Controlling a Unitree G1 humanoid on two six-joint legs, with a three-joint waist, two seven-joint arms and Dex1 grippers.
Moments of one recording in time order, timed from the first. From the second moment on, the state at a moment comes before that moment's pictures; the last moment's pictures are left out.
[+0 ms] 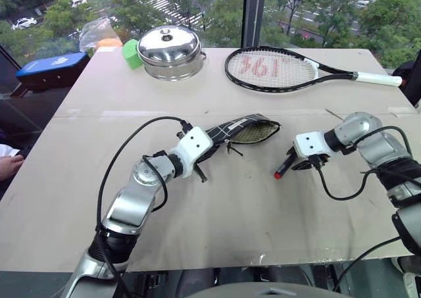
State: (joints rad) left arm -0.25 0.53 -0.17 -0.34 -0.03 0.52 -0.64; right arm -0.80 -0.72 0.45 0.57 -0.13 -0.24 1.44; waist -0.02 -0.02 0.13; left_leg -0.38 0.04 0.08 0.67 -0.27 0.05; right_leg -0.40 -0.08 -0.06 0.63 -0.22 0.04
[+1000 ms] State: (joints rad) left arm -0.32 0.49 -0.25 -0.30 -0.02 0.45 -0.66; right arm -0.76 -0.64 0.63 -0.23 -0.41 0.83 0.88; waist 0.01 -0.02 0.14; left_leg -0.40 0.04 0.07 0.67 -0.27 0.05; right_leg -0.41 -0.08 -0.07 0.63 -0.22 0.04
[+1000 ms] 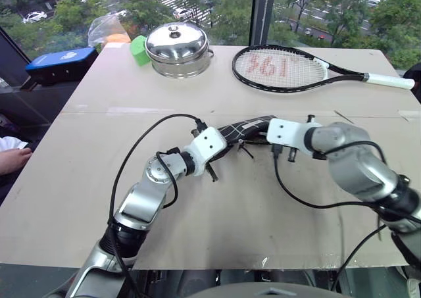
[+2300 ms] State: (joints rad) left arm -0.43 0.49 -0.16 -0.23 -0.22 0.63 -0.76; right arm -0.48 -0.10 -0.01 -0.30 0.32 1.08 0.60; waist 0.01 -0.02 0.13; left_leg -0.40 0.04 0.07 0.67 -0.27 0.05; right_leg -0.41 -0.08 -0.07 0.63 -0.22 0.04
